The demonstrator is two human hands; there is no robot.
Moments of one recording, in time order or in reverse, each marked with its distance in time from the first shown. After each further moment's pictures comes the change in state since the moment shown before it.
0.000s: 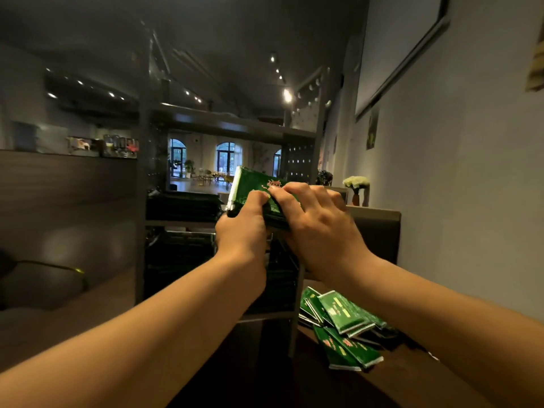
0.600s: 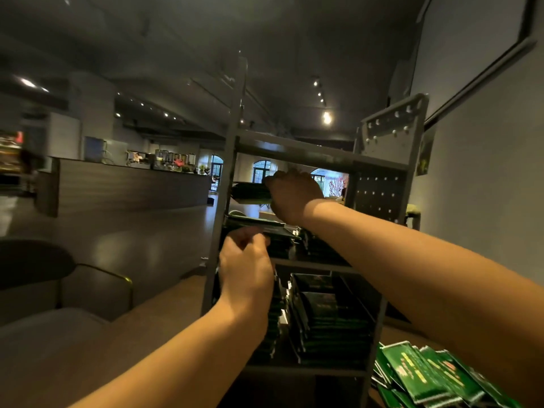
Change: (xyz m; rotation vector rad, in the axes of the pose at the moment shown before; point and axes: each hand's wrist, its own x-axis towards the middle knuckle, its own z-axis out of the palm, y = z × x) left_hand 0.049 0.036 -0.083 0.200 0.177 0.254; right_hand 0.188 -0.053 0.114 -0.005 -0.401 -0.076
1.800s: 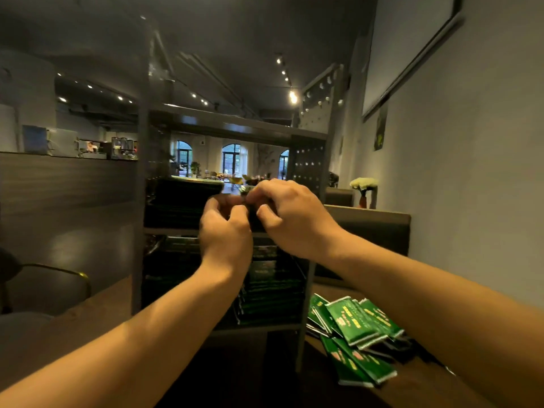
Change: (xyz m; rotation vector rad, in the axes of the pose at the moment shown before) left_hand -0.024 -0.021 0.064 0.049 -0.092 0.264; right_hand -0.158 0.031 -0.033 0.657 0.122 0.125
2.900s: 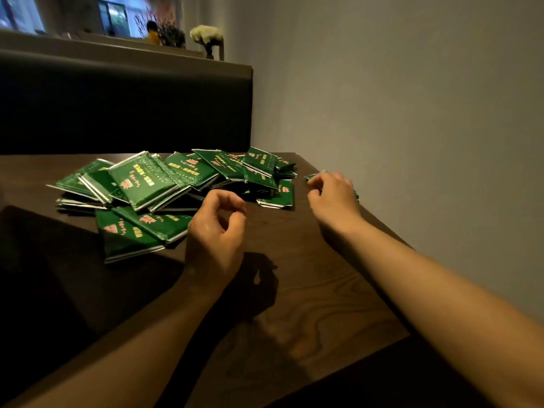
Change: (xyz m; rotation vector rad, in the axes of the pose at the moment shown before) left_hand -0.253 -0.254 0.192 0.039 -0.706 -0.020; right_hand -0.383 0.335 -0.026 -0.434 0.066 1.153
